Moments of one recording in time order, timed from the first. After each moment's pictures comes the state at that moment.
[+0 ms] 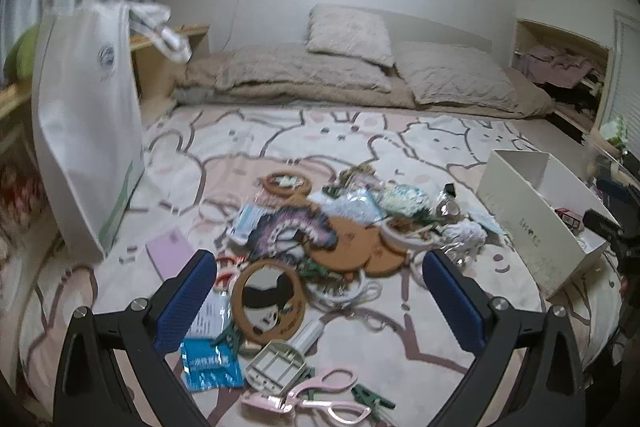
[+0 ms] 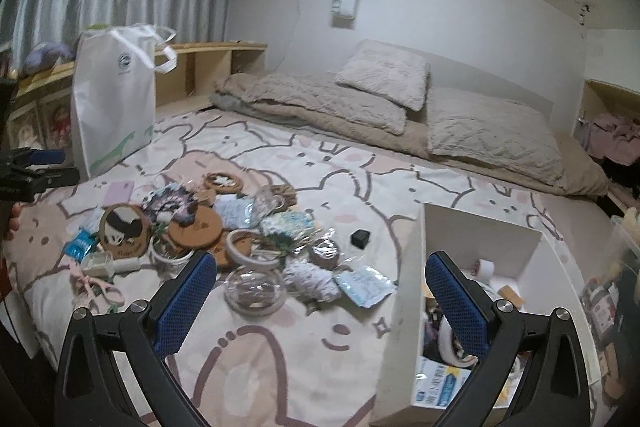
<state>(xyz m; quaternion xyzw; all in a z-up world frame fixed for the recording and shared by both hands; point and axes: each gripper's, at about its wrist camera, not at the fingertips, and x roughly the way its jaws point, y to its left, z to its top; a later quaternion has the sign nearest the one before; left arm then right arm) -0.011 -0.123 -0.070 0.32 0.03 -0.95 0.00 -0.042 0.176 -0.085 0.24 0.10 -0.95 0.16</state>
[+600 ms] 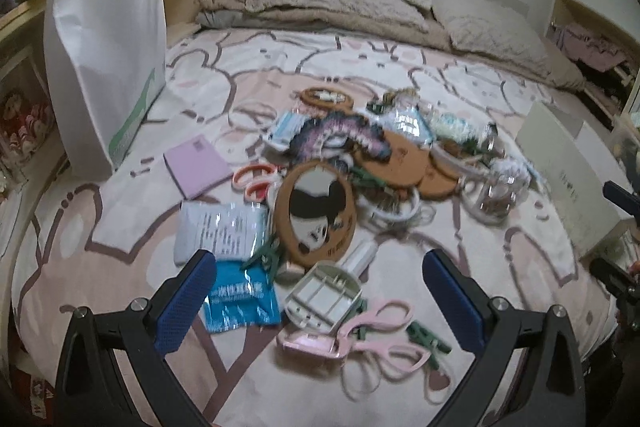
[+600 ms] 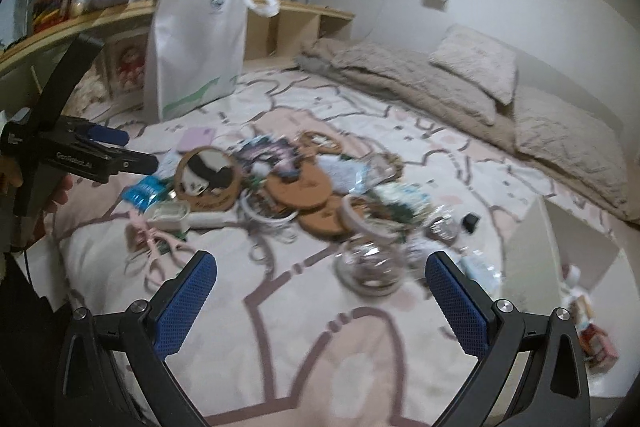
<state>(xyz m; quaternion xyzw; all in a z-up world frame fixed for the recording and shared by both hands) -0.002 -0.158 -0.135 0.42 0.04 -0.90 0.03 -0.020 0.081 -0.139 0.29 0.14 -0.91 0.28</state>
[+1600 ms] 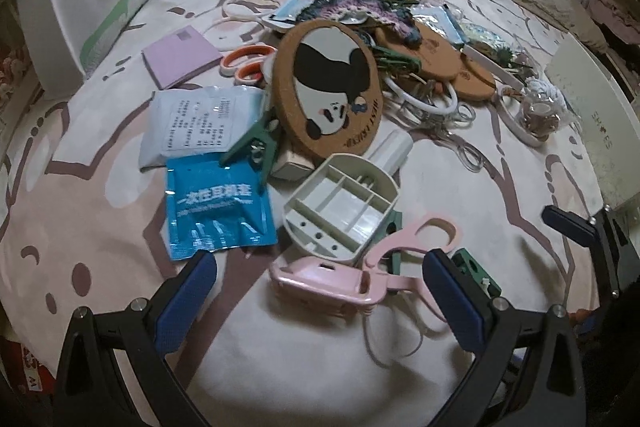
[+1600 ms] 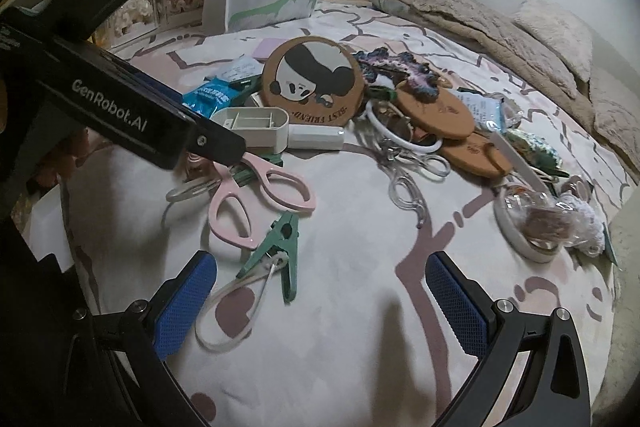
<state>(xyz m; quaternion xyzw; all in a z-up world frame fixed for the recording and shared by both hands) -0.011 -0.160 -0.204 0.54 0.05 -0.84 0.04 -0.002 -0.019 -0.235 0.36 0.19 -0.85 0.35</state>
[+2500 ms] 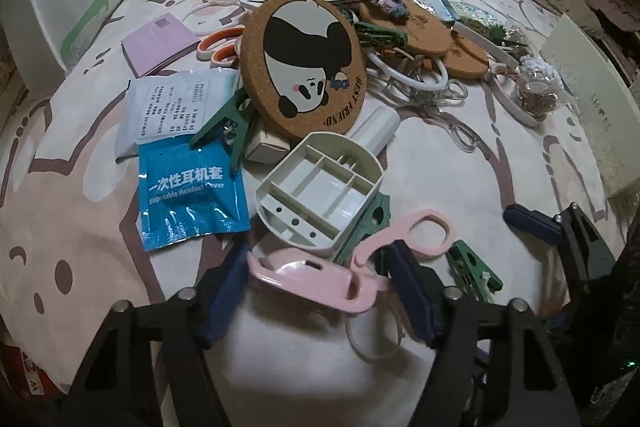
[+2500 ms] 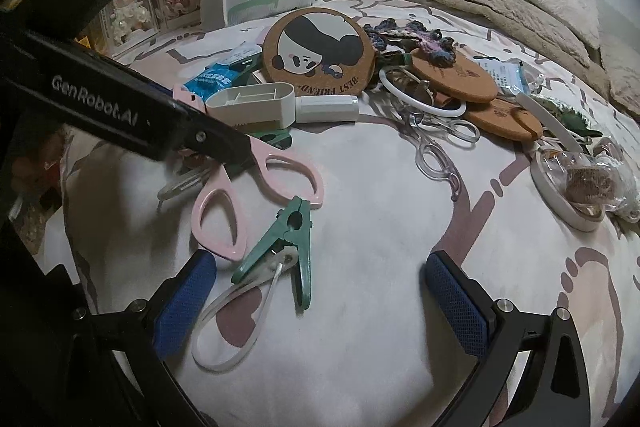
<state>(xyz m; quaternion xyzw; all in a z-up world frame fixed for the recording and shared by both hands) -0.009 -0.155 -0.209 0.56 0.05 -0.83 0.02 -0.009 -0.013 -0.258 0.38 0.13 -0.84 0.36</state>
